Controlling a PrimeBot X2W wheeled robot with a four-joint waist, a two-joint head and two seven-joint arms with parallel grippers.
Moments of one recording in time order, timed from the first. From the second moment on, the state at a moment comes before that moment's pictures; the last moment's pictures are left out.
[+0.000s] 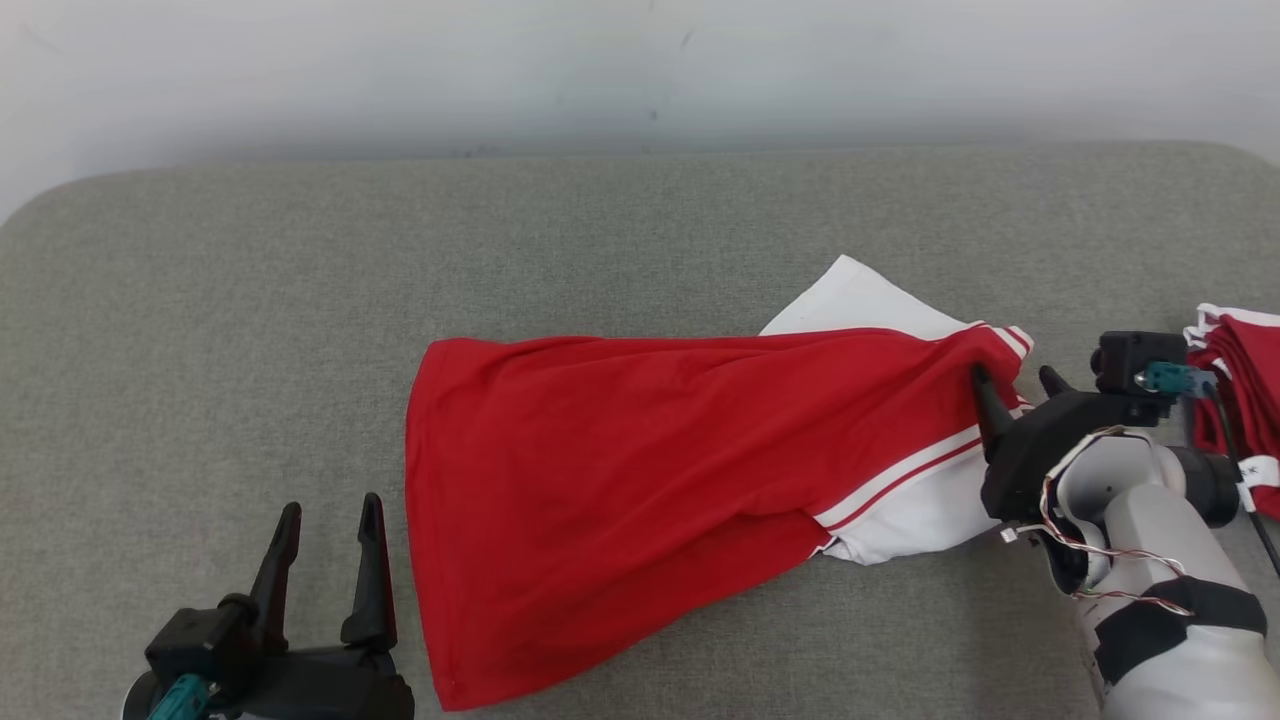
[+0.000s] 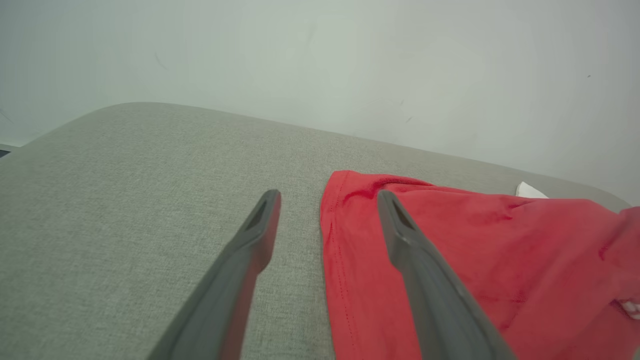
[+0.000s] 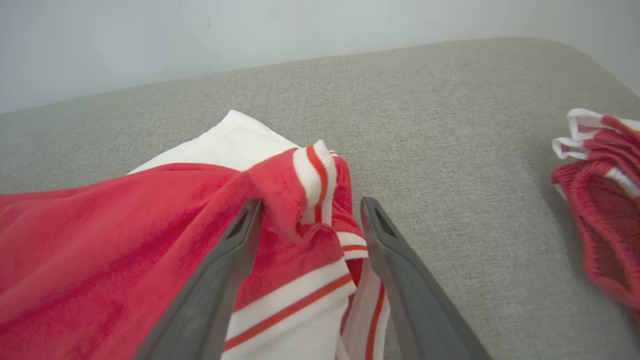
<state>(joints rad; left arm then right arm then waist) -0.11 0.07 -0.04 0.20 -0.29 -0.03 -0.26 -0.63 -0.15 -0.04 0.80 0.21 0.13 0.14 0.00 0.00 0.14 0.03</state>
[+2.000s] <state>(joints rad) -0.10 0.05 -0.01 0.18 -0.27 -0.04 -0.26 -0.36 -0.11 -0.08 0.34 0.20 0.13 0.39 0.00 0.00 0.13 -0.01</state>
